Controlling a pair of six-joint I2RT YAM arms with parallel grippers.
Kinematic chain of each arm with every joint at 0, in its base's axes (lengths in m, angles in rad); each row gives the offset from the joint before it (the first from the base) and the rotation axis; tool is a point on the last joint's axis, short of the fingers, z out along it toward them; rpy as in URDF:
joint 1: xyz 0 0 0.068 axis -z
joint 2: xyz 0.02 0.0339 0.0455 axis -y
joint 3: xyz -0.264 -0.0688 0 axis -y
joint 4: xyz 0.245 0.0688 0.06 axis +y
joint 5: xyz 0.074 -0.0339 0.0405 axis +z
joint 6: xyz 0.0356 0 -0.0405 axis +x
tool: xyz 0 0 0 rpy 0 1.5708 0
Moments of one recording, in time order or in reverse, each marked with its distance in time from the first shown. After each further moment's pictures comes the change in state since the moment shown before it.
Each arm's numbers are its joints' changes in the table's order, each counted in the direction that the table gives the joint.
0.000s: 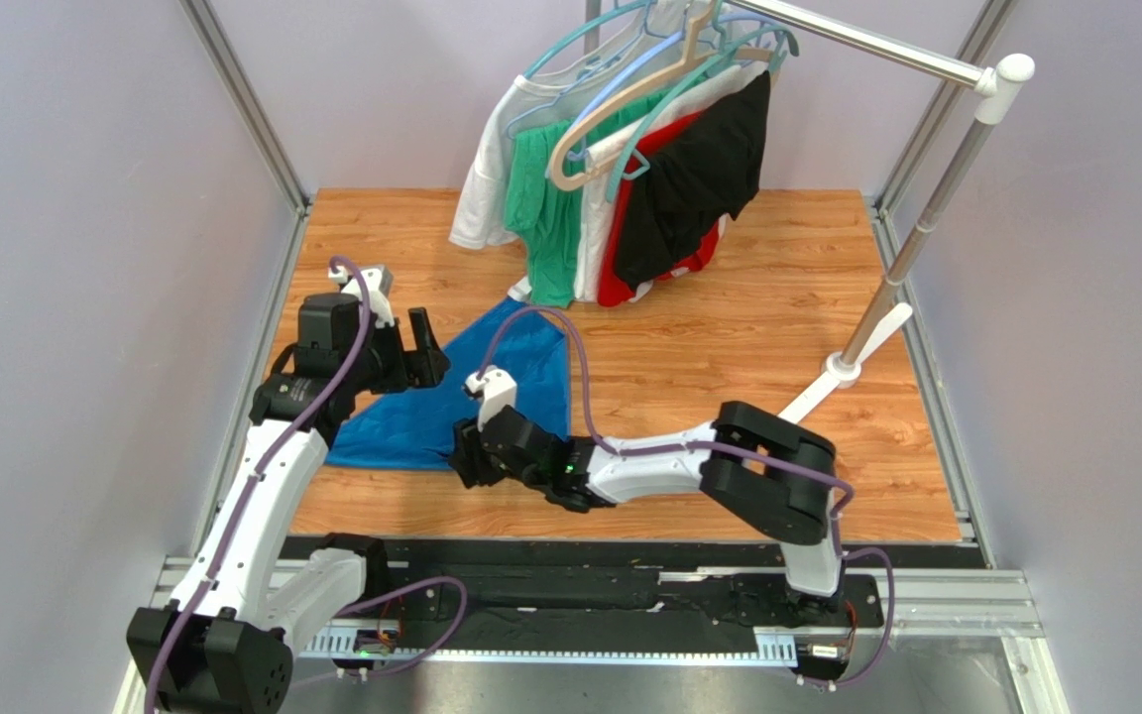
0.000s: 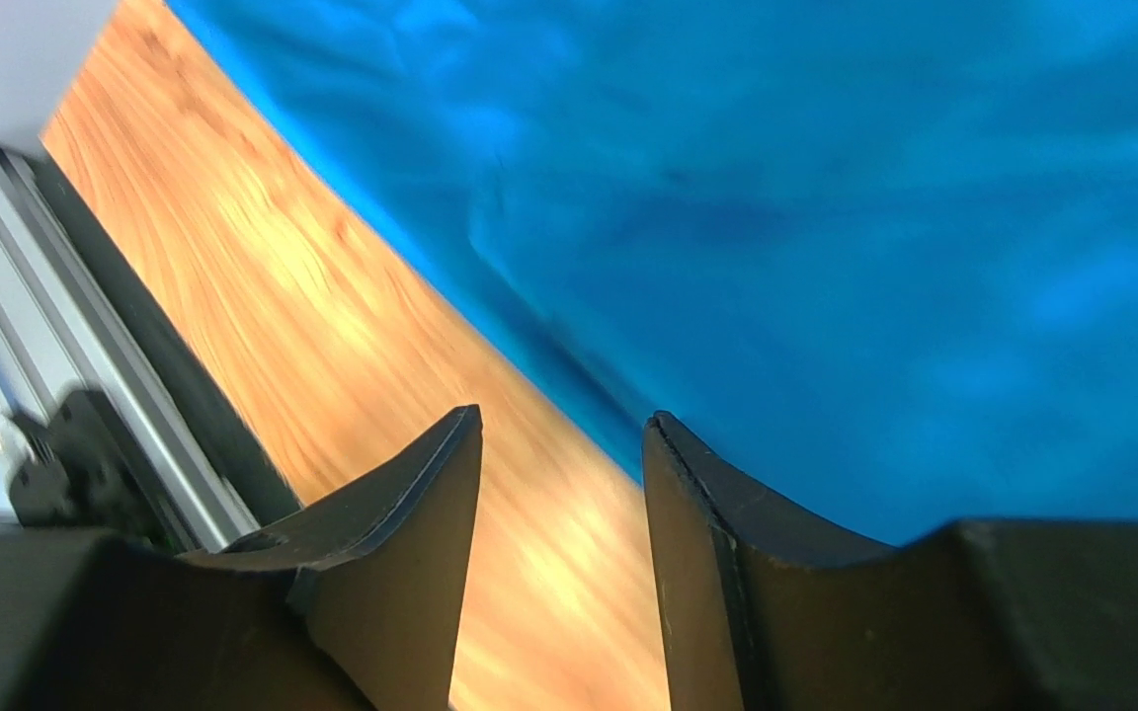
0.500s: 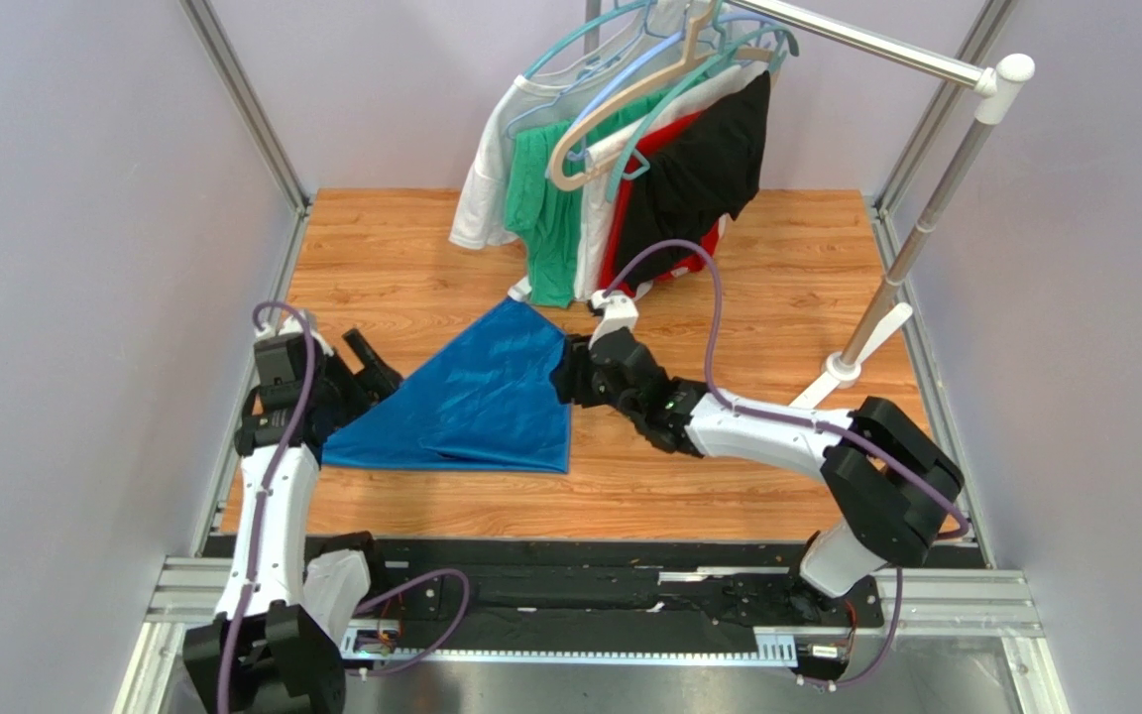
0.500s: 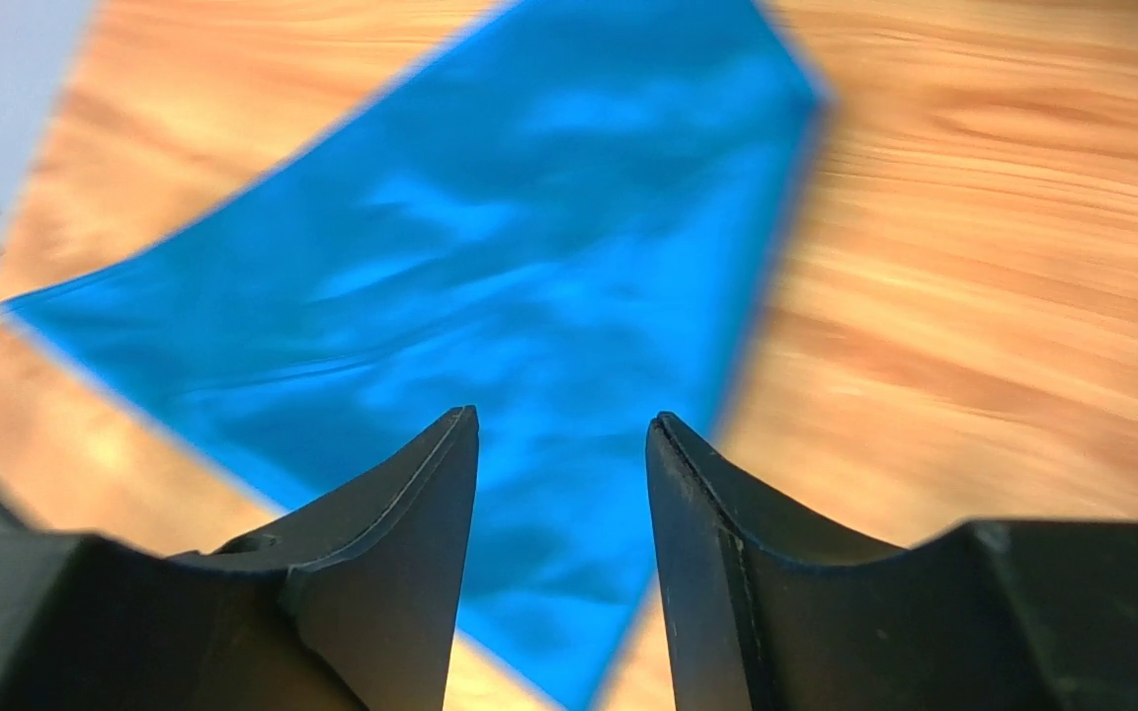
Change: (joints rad) left arm -0.314 0.062 -0.208 -0.096 -0.053 -0.168; right arm 0.296 0.404 -0.249 0.134 -0.016 -0.014
